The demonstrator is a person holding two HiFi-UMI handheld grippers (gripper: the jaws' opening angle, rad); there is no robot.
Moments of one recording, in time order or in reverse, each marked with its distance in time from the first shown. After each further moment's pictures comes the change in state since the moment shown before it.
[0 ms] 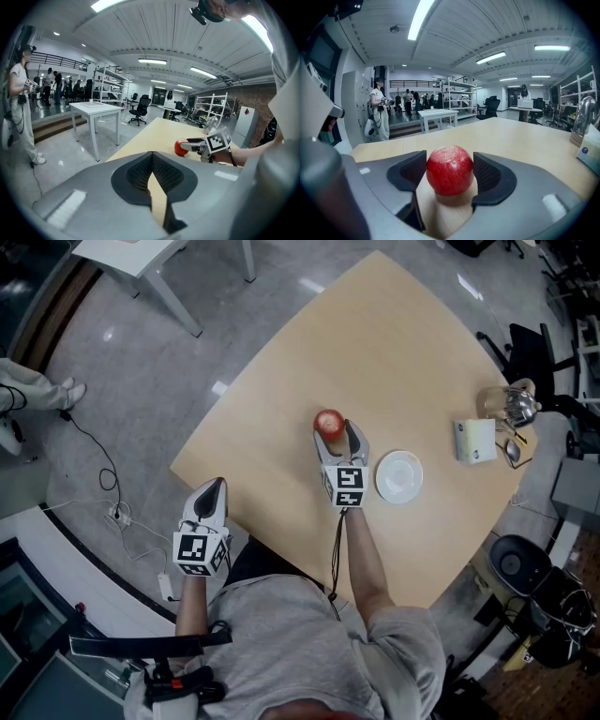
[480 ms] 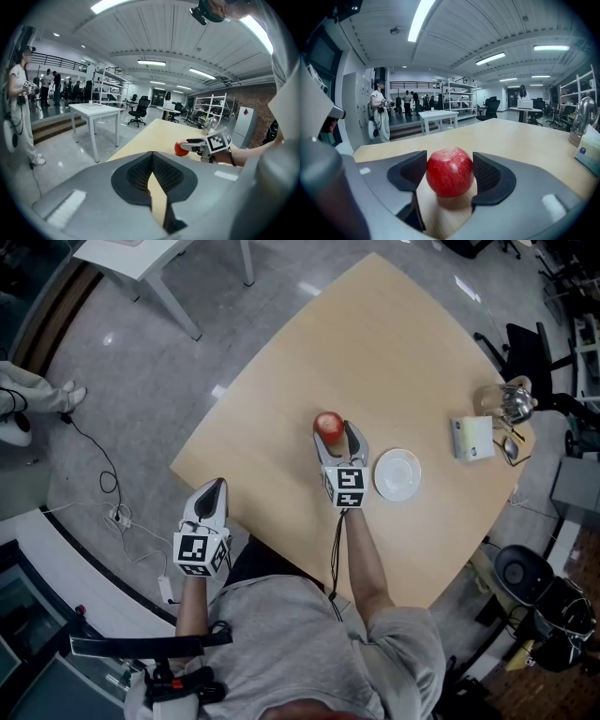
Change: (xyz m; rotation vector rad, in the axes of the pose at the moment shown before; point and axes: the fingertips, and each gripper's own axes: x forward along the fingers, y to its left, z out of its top) left arm -0.006 -0.004 0.003 0.007 -0.016 -0.006; right arm -0.009 0.002 0.004 0.005 -0.013 0.005
